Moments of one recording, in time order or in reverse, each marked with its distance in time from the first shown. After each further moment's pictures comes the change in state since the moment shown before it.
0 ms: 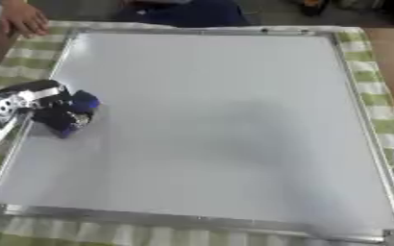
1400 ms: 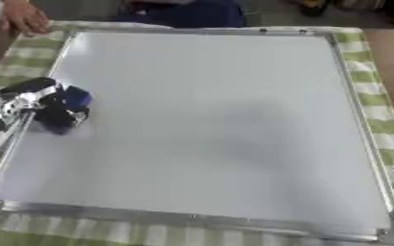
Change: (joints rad) left arm -0.015 -0.029 0.066 0.142 -0.133 -0.009 0.125; right arm -0.001 0.001 0.000 0.000 0.000 0.001 0.000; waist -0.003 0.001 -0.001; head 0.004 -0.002
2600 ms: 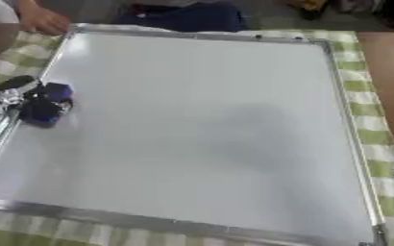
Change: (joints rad) left arm -0.022 -0.010 0.084 0.111 0.002 0.054 0.091; right arm 0.001 0.007 0.000 0.000 0.000 0.002 0.000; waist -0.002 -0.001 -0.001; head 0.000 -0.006
